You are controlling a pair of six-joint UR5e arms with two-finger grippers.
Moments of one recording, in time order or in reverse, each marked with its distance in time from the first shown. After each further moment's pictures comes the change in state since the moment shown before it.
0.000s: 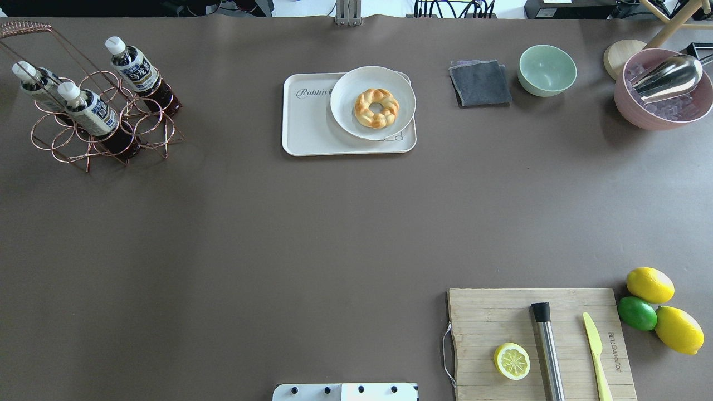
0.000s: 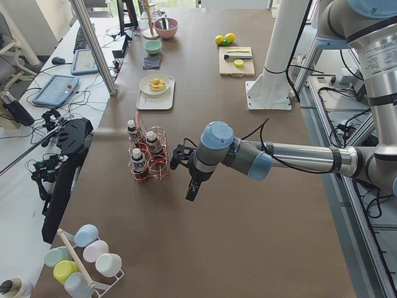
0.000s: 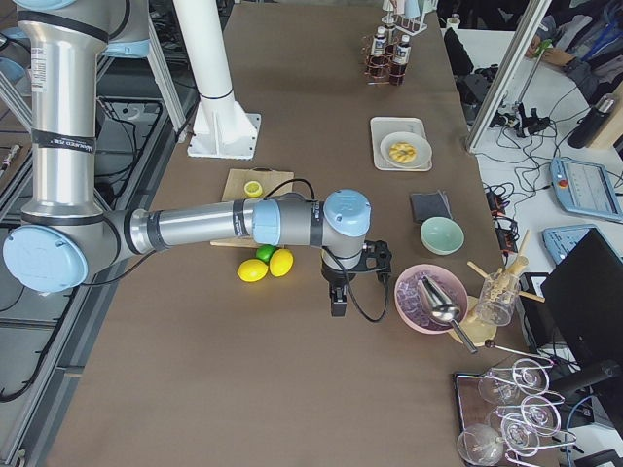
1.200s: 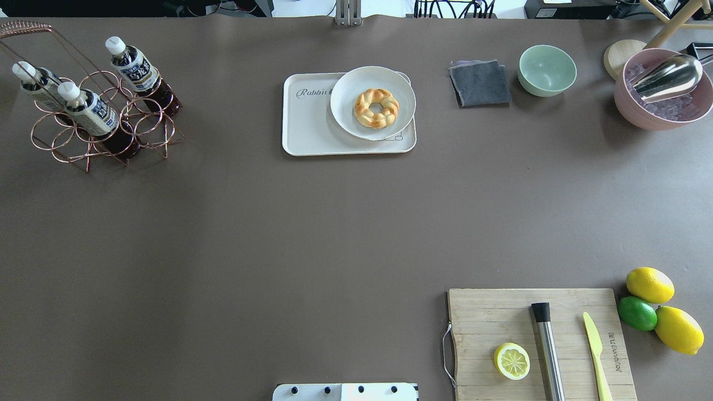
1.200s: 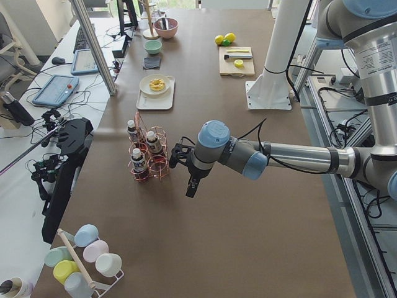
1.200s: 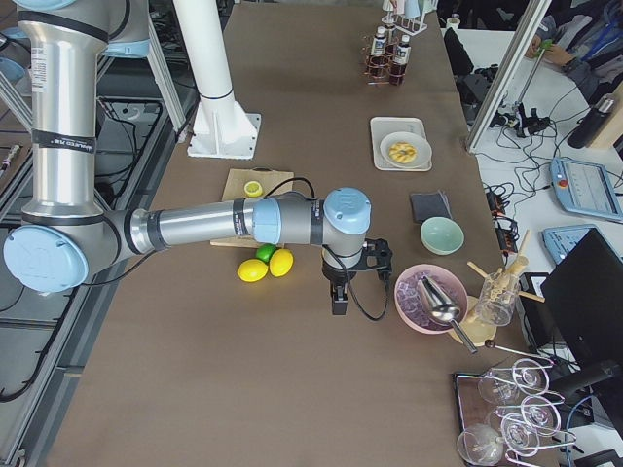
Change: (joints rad) left arm 0.024 -0.014 0.007 -0.037 -0.004 -0.114; right arm -0.001 0.004 0.004 0.001 -0.002 0.002
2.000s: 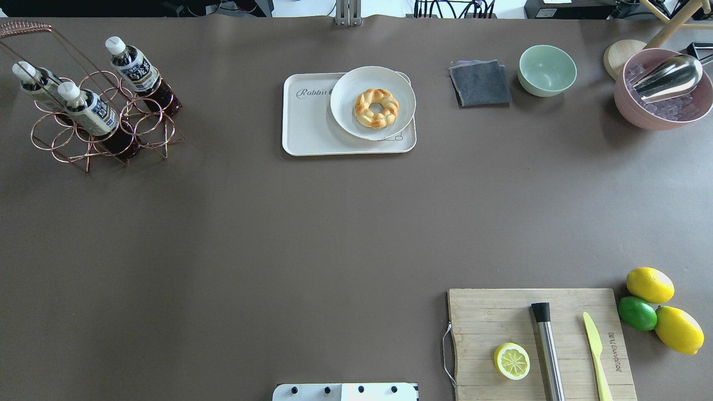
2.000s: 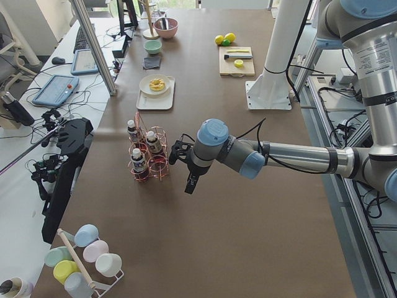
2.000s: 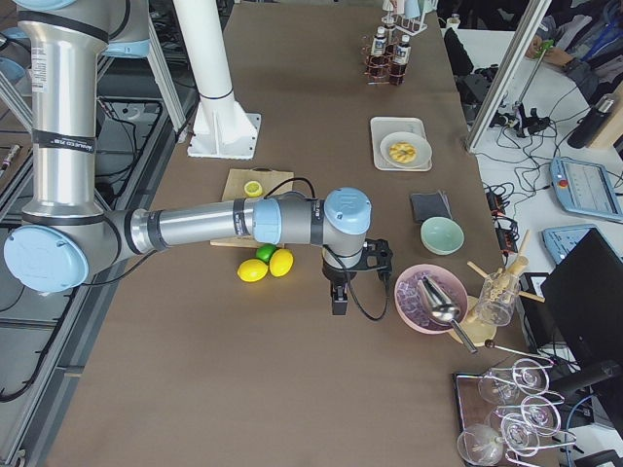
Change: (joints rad) left arm 0.030 -0.001 0.001 -0.017 -0.004 -0.008; right arm 0.000 -0.001 0.000 0.000 0.001 0.005
